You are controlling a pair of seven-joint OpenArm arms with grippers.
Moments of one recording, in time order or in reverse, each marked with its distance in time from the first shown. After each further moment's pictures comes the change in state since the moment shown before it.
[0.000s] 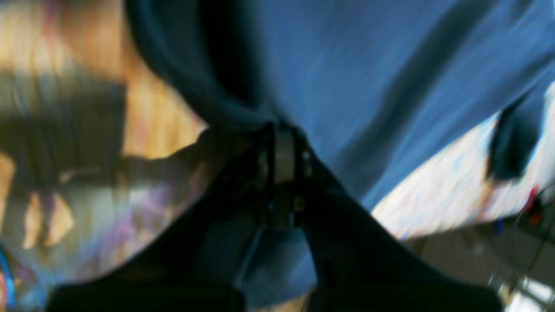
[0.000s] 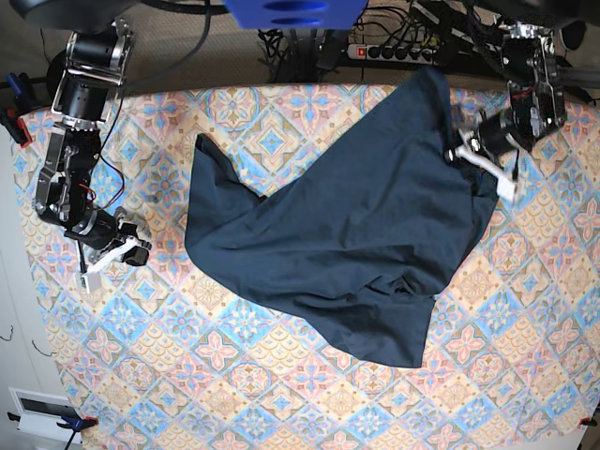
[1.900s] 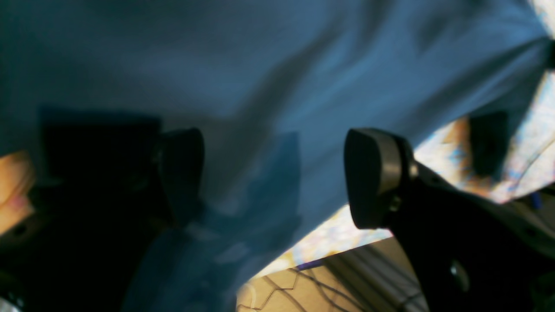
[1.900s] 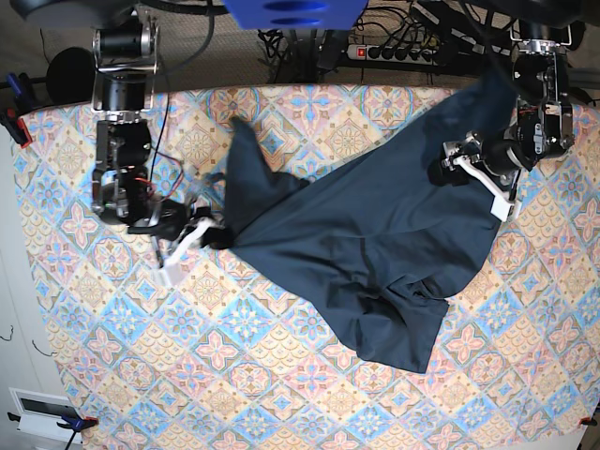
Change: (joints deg) left arm -1.6 -7.5 6.6 3.7 -1.0 -0.5 -0.1; right arm -1.8 -6.5 -11.4 5.2 8.1 0.0 -4.2
